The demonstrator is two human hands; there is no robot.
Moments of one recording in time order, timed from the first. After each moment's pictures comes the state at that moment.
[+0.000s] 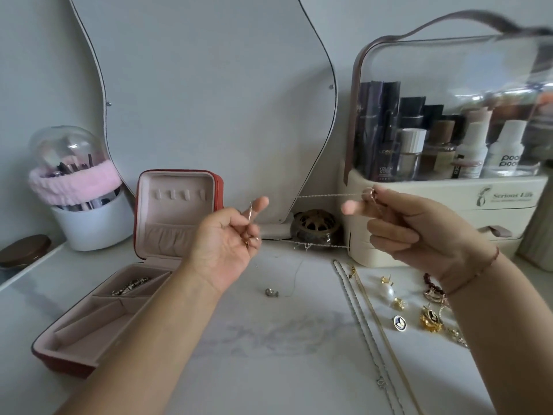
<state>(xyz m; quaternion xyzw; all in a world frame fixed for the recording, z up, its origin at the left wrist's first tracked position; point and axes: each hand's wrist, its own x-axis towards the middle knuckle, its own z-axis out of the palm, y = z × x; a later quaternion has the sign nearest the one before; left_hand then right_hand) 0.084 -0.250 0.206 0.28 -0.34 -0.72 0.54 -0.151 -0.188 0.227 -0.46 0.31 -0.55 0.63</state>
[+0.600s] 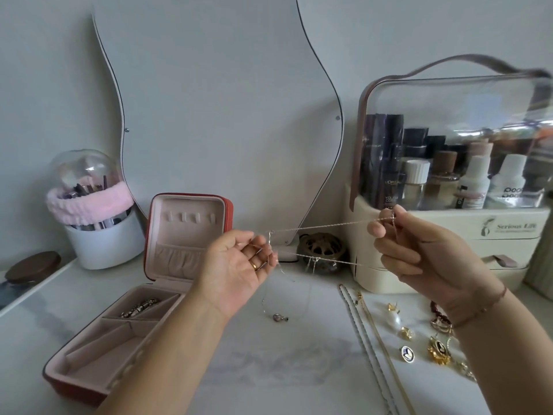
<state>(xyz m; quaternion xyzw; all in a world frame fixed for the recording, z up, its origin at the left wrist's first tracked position) 0.086 -0.254 0.207 0.25 -0.28 -0.76 0.53 -0.155 -0.190 0.228 -0.41 0.27 -0.62 0.61</state>
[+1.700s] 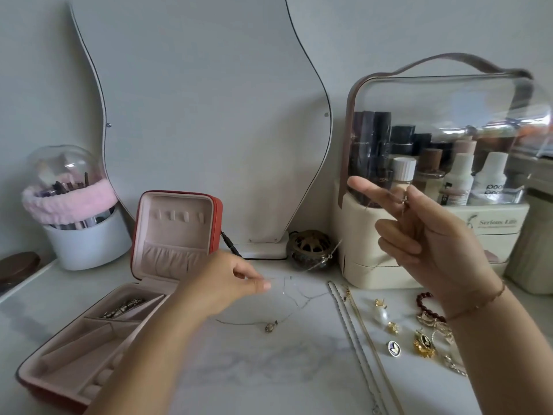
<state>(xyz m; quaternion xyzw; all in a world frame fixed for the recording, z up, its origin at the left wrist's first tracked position) 0.111 -0.262 0.189 0.50 -0.77 -0.29 0.26 -0.153 -0.175 0.242 -0.53 0.25 -0.65 0.48</state>
